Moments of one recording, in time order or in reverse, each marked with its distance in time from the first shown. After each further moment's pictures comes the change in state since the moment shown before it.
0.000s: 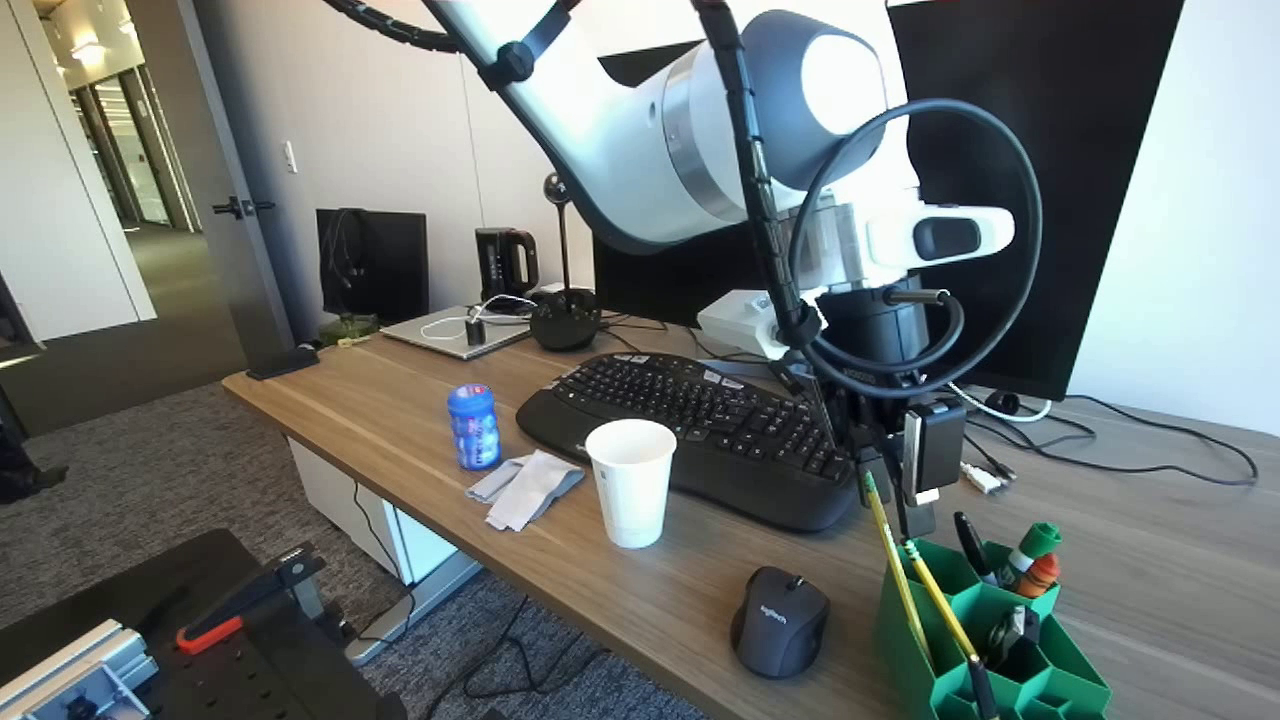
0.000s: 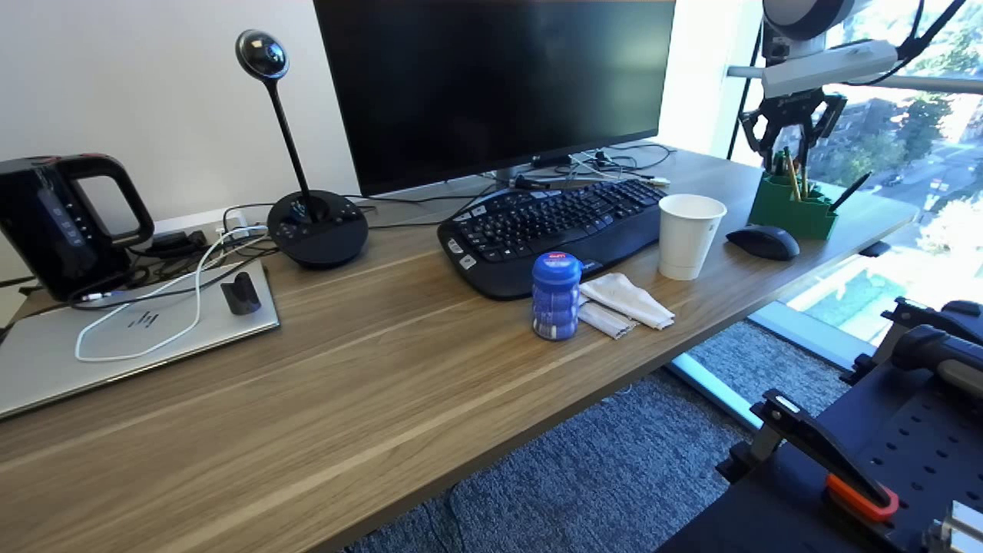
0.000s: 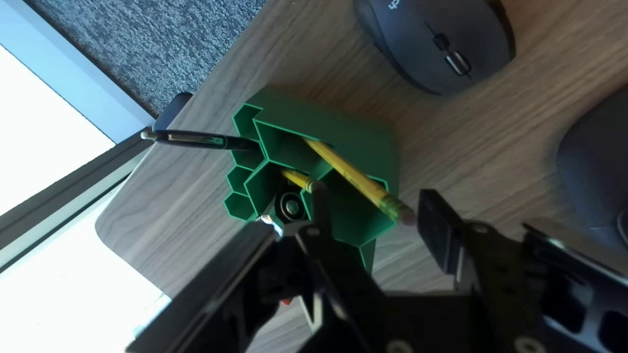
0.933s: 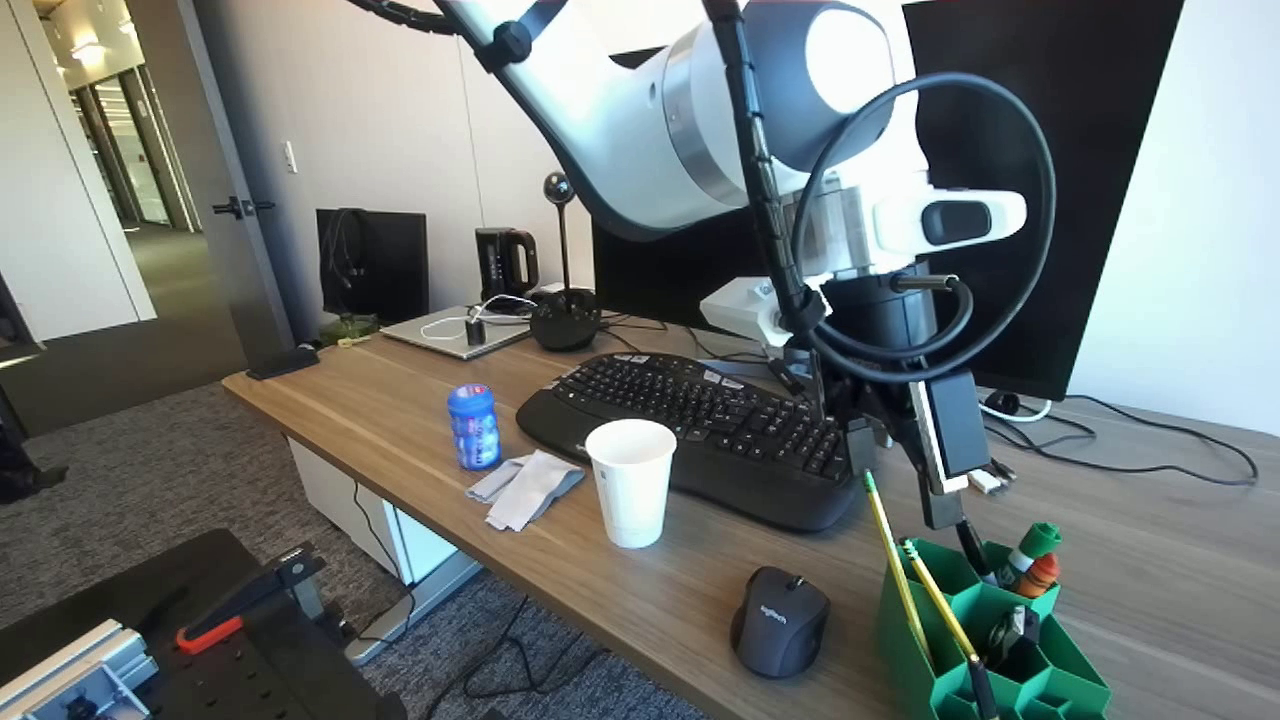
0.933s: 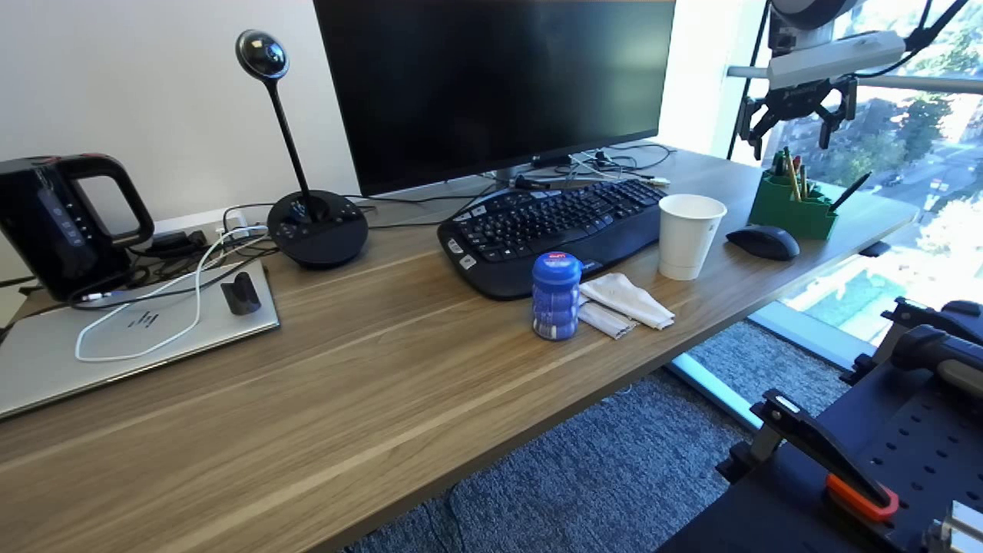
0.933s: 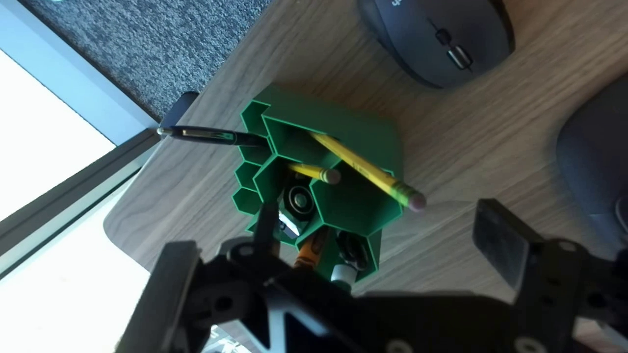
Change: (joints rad) arm -0.005 -0.026 -0.001 -0.013 0.006 -0.004 -0.001
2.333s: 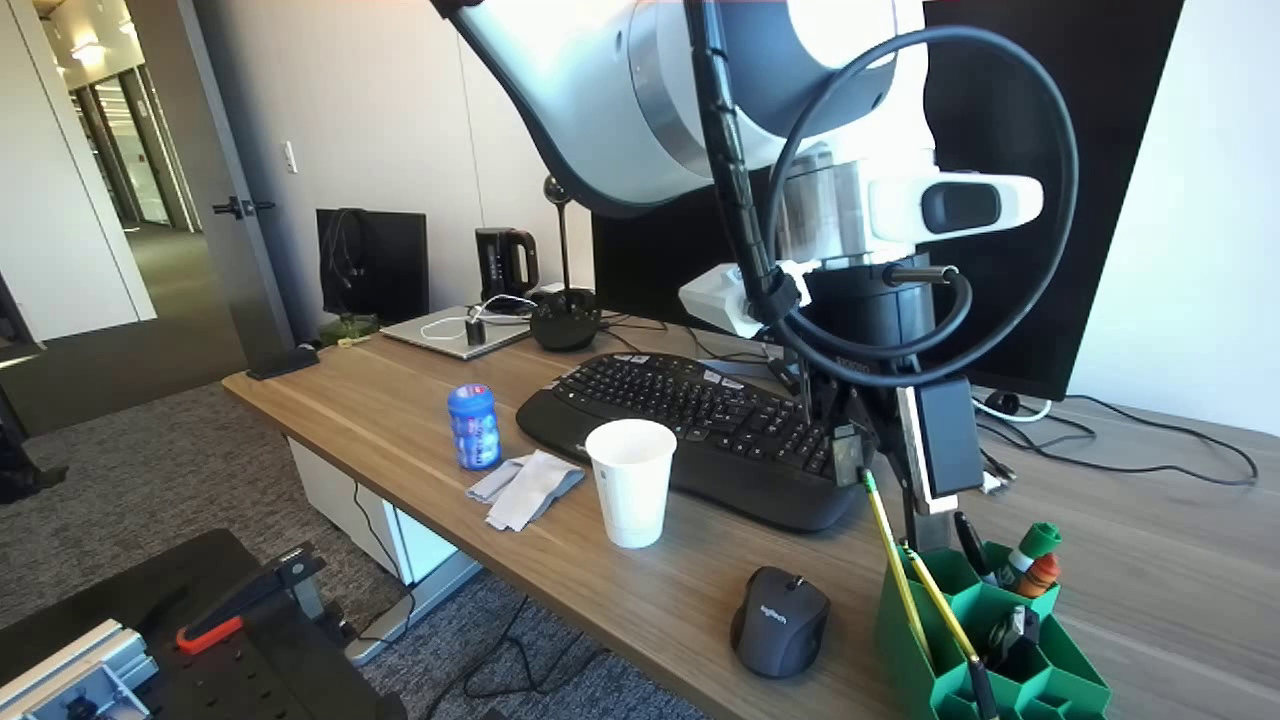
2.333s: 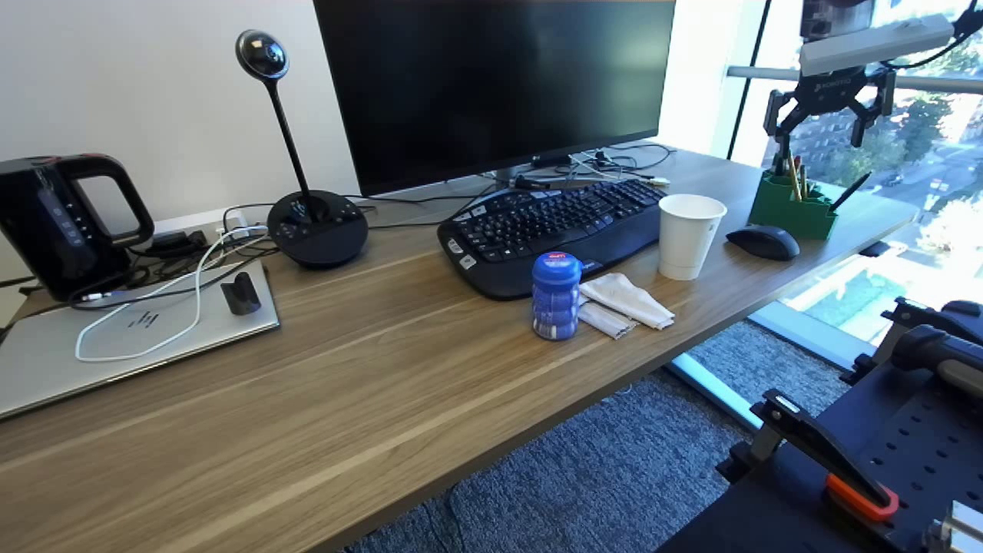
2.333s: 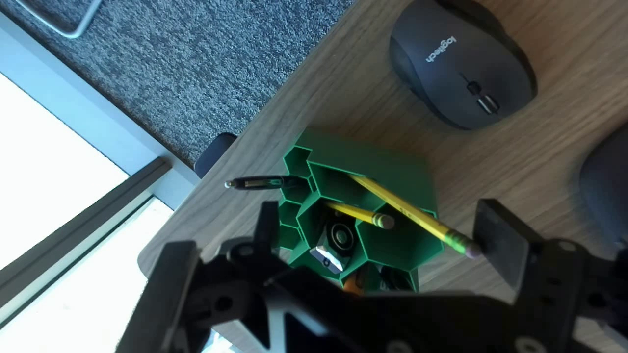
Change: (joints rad) arm -0.018 -0.104 0.000 -0.123 0.004 -0.011 -0.004
